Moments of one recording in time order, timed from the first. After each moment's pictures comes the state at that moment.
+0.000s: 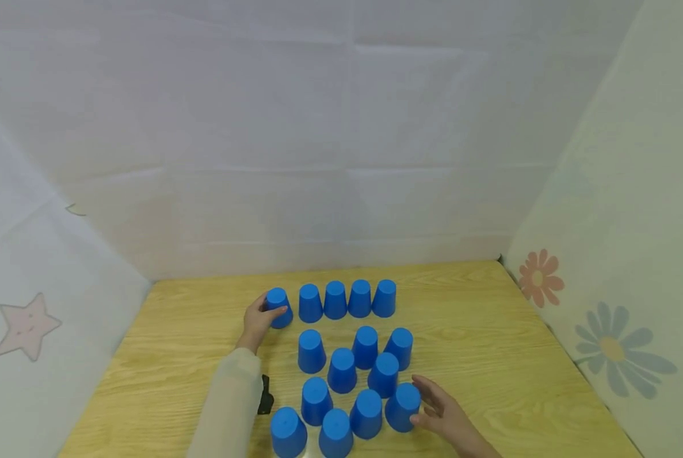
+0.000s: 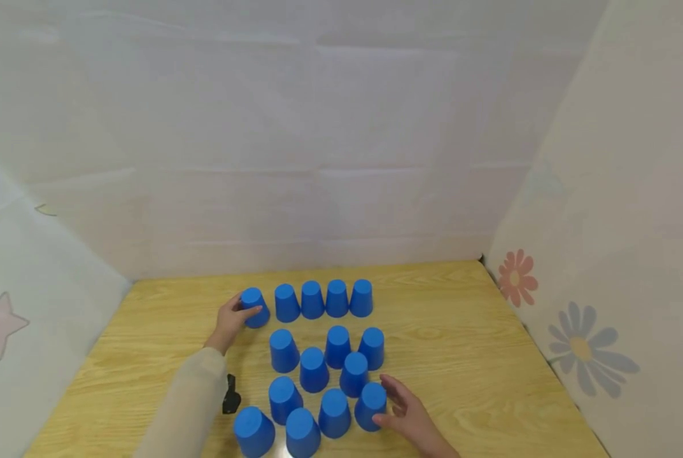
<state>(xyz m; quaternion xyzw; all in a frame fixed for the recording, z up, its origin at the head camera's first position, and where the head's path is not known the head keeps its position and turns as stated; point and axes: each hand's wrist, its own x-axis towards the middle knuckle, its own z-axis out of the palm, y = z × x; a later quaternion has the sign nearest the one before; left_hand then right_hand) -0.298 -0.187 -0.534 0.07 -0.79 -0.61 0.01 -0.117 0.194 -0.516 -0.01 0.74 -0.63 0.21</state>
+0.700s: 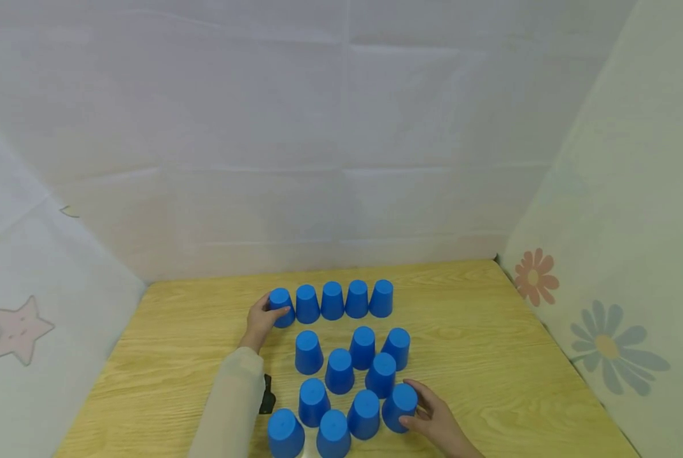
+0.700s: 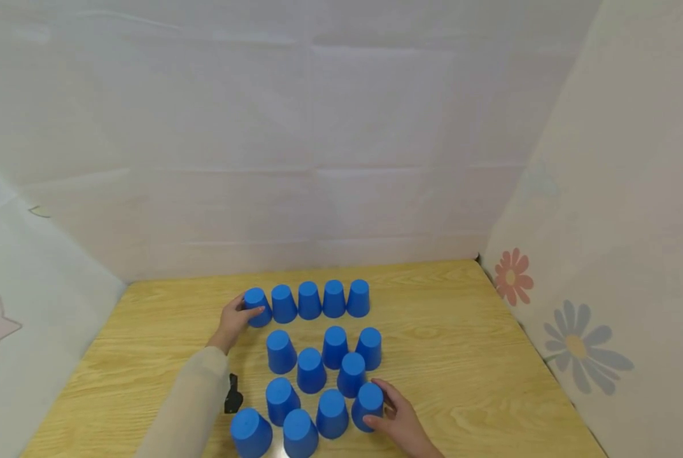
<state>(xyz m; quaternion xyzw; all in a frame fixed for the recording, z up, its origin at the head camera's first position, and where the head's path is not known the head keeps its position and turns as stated) -0.306 -0.177 -0.537 0.08 -0.79 -0.60 -0.01 -0.114 0.177 -0.525 -0.01 0.76 -0.63 0.17</state>
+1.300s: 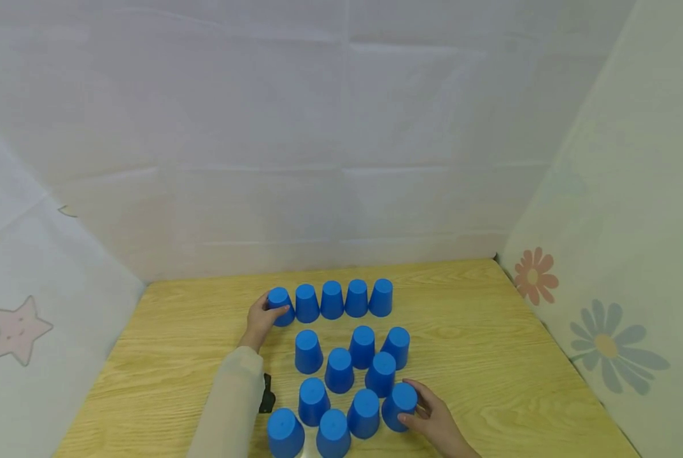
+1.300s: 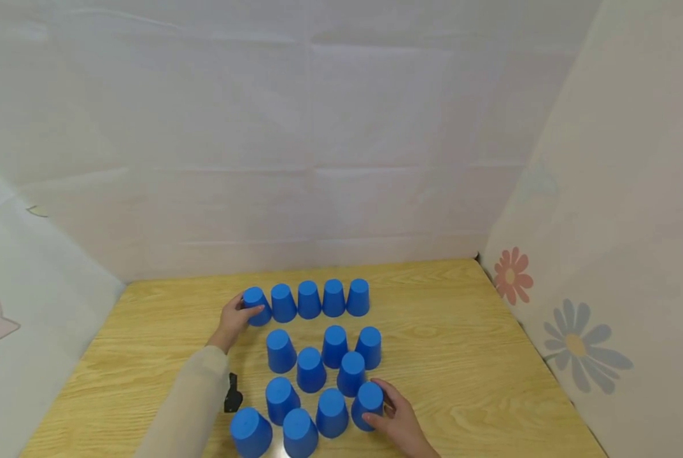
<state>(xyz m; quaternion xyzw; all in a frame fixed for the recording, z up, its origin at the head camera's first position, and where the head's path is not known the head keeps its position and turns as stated) -0.306 -0.175 -0.535 0.08 -0.79 -0.60 -0.01 -0.113 0.172 -0.529 0.00 0.77 -0.63 0.15</state>
